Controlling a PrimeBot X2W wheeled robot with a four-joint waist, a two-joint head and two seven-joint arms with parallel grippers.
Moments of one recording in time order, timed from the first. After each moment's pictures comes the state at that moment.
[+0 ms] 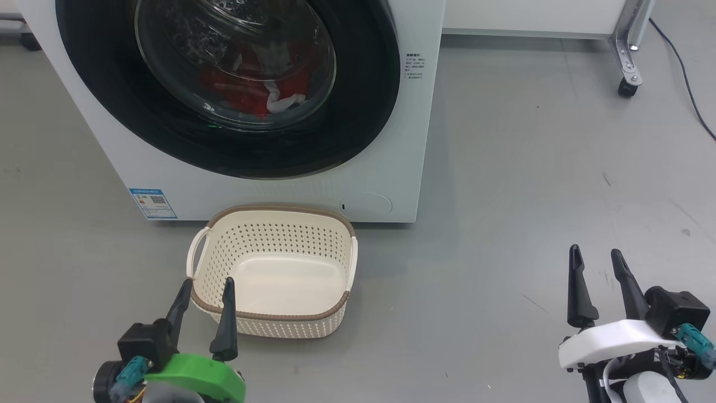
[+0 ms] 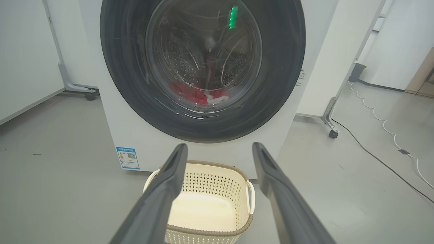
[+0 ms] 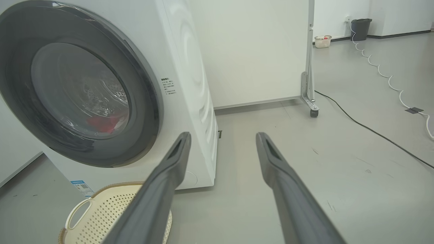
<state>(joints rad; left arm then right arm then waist) -0.06 0.05 -0.24 0.28 -0.46 -0.04 -0.25 0.02 -0.15 0.17 0.14 0.50 -0.02 -0.23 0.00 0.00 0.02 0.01</state>
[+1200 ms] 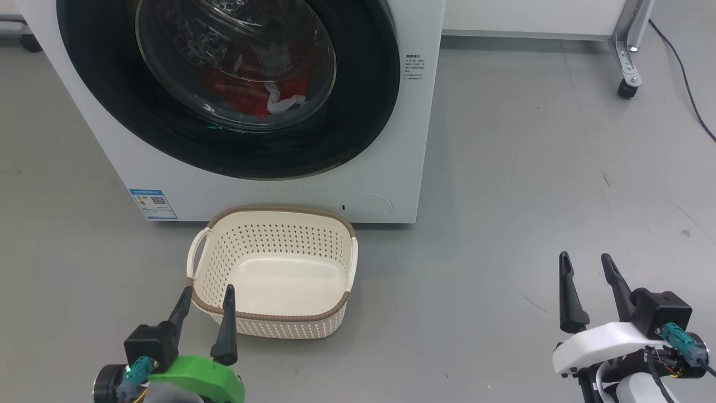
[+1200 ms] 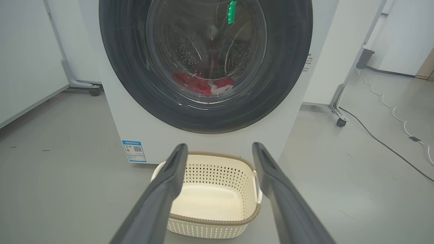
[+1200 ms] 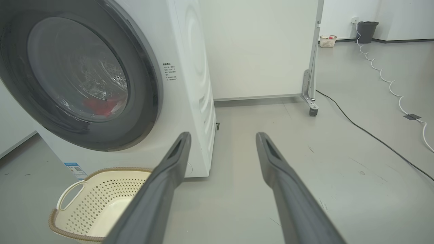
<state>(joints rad) -0.07 0.05 -0.23 0.35 -0.41 -0.01 -0.25 0.01 -0.16 0.19 0.20 0.44 -0.05 -0.22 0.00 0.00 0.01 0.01</state>
